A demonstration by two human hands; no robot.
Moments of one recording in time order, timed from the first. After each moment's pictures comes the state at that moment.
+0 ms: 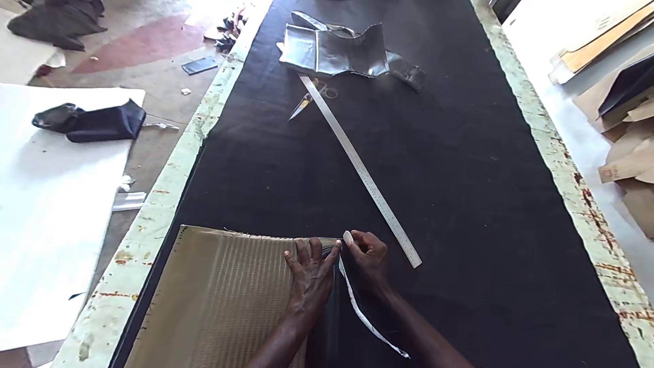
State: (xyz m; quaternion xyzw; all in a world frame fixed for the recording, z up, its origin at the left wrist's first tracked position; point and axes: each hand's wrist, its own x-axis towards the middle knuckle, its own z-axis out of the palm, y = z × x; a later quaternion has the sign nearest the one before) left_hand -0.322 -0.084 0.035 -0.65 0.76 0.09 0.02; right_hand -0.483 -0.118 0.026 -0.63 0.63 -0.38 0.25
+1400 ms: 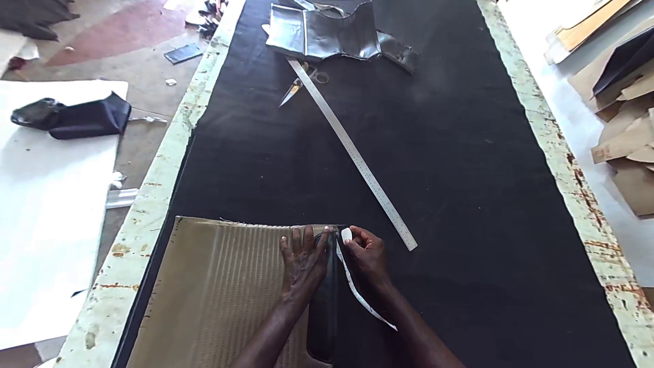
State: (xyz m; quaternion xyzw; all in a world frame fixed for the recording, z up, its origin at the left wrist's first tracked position) left_hand -0.303 -0.076 0.016 -0.64 0.77 0.08 -0.06; right_hand -0.482 -0.086 0.043 -0.51 0.67 -0.35 0.41
